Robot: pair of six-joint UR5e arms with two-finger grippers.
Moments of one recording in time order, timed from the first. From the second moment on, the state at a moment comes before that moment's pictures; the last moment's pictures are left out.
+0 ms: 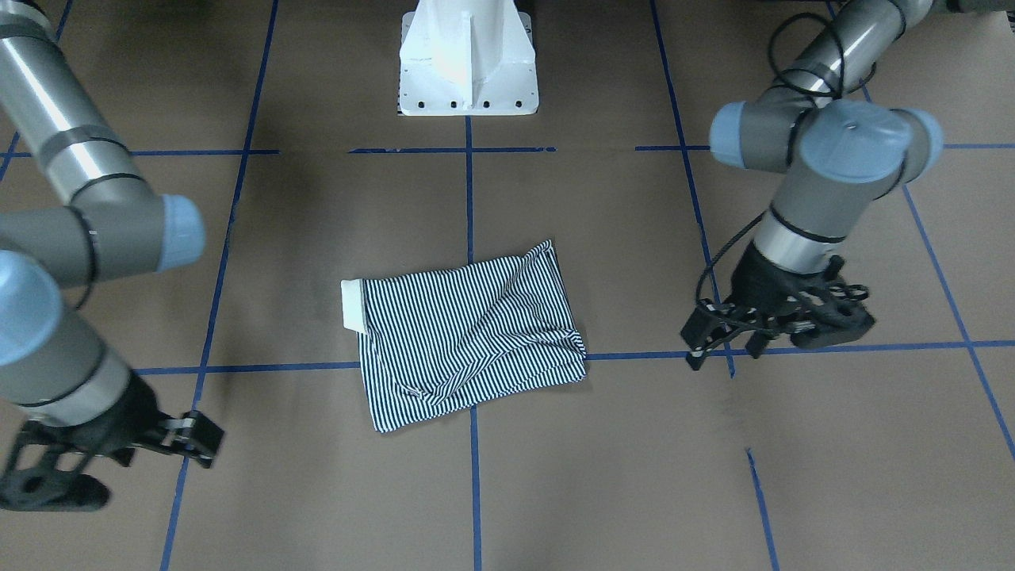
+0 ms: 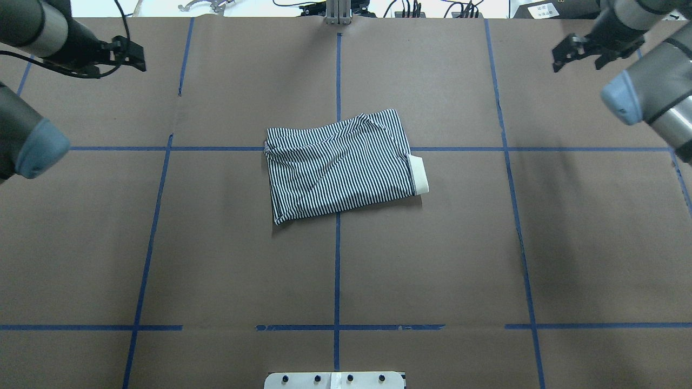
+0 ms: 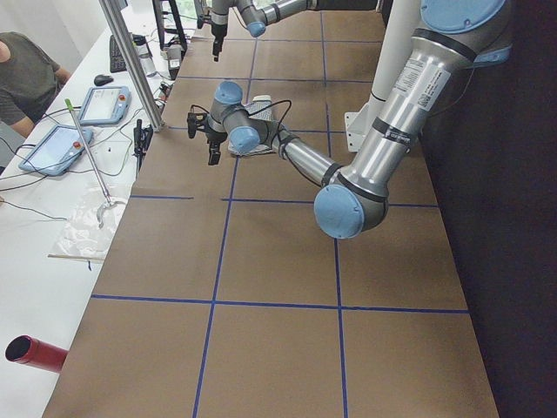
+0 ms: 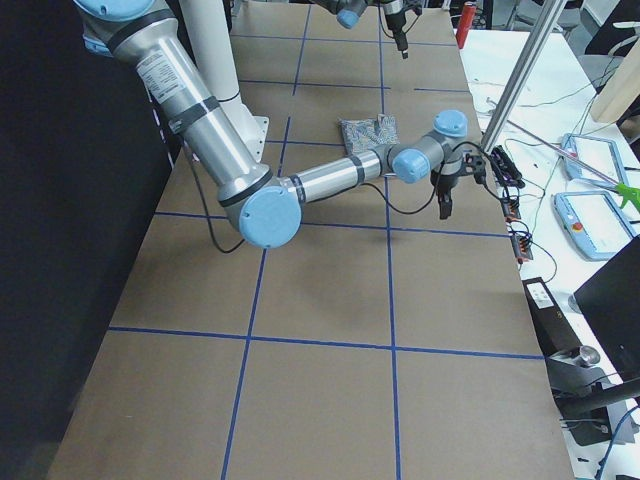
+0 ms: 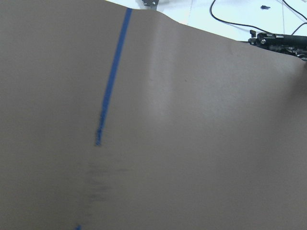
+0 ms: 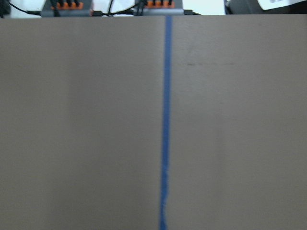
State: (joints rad) left arm -1.09 -1.95 -1.67 -1.91 -2.04 -0.95; right arm 1.24 -1.14 1.38 -1.36 2.23 0.45
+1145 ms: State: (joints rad) left arm -0.71 -2.26 -1.33 -2.11 -1.87 -1.92; right arm 1.43 -1.46 1.61 -1.60 2.34 0.07
